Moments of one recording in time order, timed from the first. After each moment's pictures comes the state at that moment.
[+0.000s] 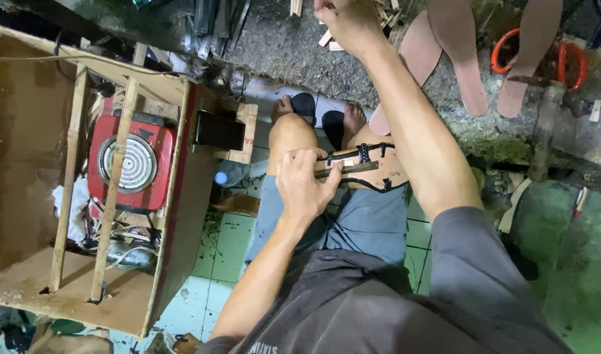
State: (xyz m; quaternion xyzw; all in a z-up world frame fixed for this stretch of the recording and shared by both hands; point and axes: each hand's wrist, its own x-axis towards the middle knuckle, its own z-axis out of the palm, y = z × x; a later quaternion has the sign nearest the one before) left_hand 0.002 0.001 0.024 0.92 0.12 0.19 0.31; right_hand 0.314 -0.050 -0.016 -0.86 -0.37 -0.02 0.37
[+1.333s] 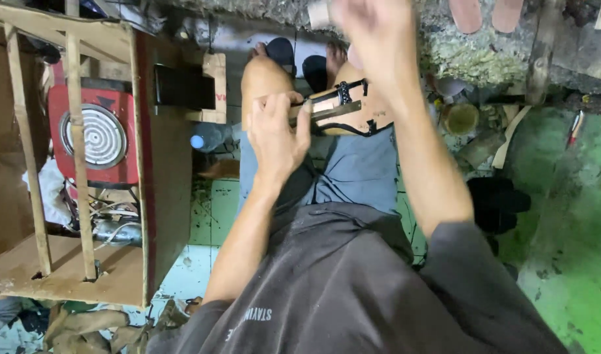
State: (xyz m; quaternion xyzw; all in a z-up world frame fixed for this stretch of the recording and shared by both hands) left_hand -0.001 0.011 0.020 0.92 0.07 0.22 0.33; right_hand 0.182 -0.133 -0.022 -0.91 -0.21 0.02 0.36
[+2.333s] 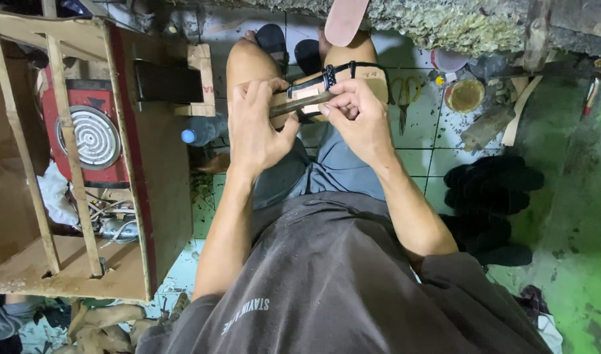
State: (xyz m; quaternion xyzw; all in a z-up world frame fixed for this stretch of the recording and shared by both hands) left_hand -0.006 0.022 0.043 0.92 -0.02 0.06 0.38; right_hand 0.015 -0.181 0.028 -0.82 -0.06 0.07 0.57
